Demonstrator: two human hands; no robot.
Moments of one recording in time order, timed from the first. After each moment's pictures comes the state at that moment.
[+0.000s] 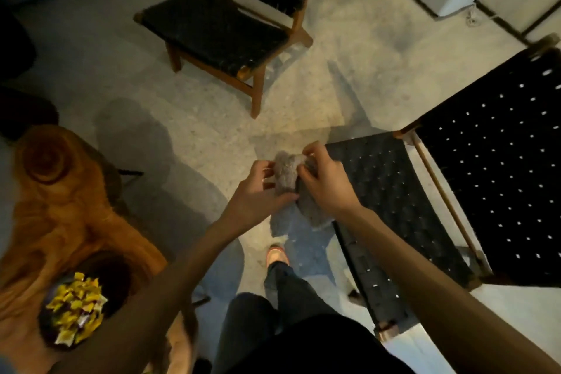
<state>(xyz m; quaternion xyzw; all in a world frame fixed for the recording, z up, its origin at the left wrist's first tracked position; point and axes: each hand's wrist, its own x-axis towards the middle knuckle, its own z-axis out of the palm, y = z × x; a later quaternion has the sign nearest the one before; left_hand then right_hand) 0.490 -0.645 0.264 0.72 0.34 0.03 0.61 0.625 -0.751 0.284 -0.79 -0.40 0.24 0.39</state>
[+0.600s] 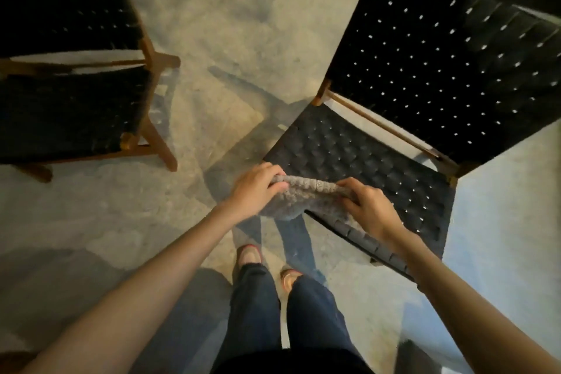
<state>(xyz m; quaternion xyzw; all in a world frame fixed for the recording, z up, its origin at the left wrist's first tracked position) 0.681 -0.583 0.167 0.94 -0.08 -0.14 0.30 0.671 -0.832 0.182 -0.94 -0.10 0.18 0.26</state>
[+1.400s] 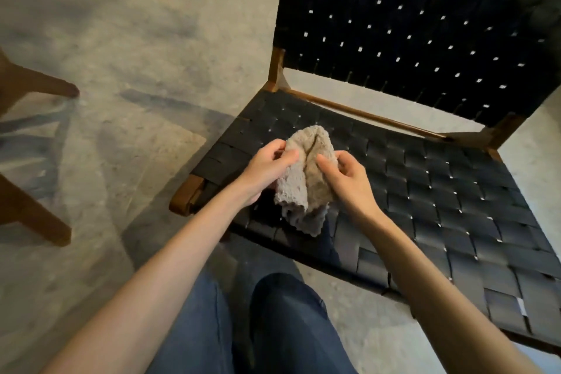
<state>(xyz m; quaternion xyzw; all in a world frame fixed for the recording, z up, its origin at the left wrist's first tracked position) 0.805 -0.676 -0.131 0.75 -0.01 -0.22 0.62 0.750 -0.833 -0.130 -0.77 0.13 0.00 0.63</state>
